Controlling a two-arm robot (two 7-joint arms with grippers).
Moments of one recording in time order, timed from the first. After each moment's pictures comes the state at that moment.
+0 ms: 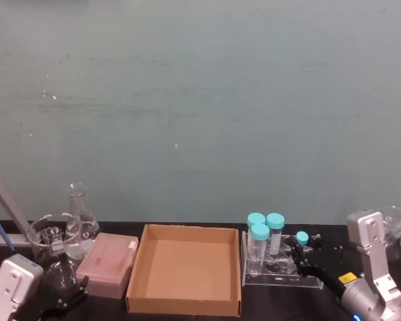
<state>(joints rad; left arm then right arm) -0.20 0.60 0.45 -1.41 -0.25 -0.12 0.03 0.45 0.34 -0.37 -1.07 0.32 -0.14 0.22</state>
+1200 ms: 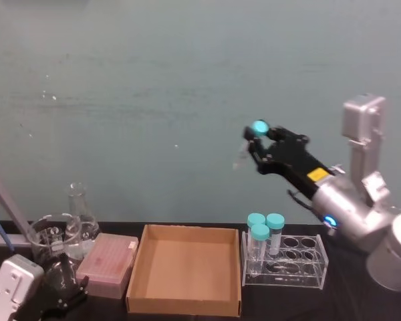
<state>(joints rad) -0.20 0.60 0.45 -1.41 -0.25 -0.12 0.03 0.58 0.28 -0.31 -1.34 0.35 -0.05 0.39</state>
